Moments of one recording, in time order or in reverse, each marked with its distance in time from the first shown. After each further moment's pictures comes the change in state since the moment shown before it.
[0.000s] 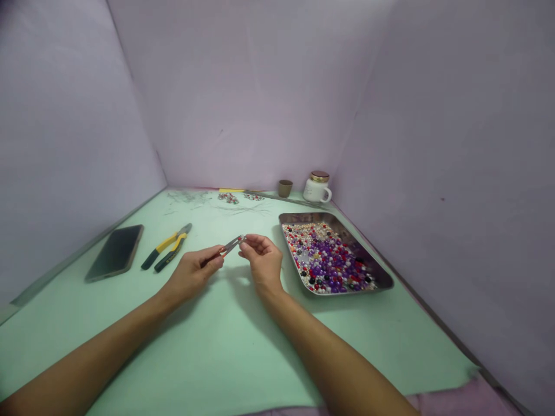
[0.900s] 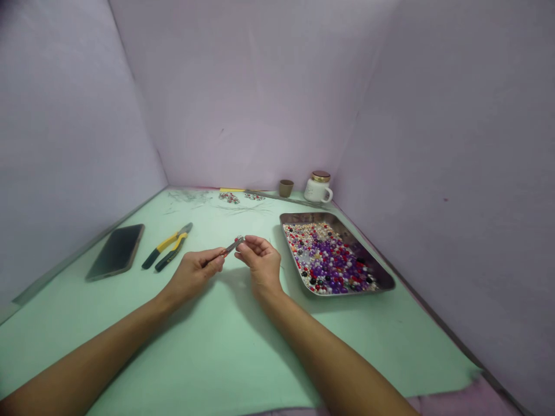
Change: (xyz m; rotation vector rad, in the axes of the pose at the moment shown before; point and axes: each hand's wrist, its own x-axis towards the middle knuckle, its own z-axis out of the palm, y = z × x) left_hand 0.000 0.001 0.004 -0.088 0.015 -0.023; right_hand -0.004 0.002 0.002 0.119 -0.003 0.092
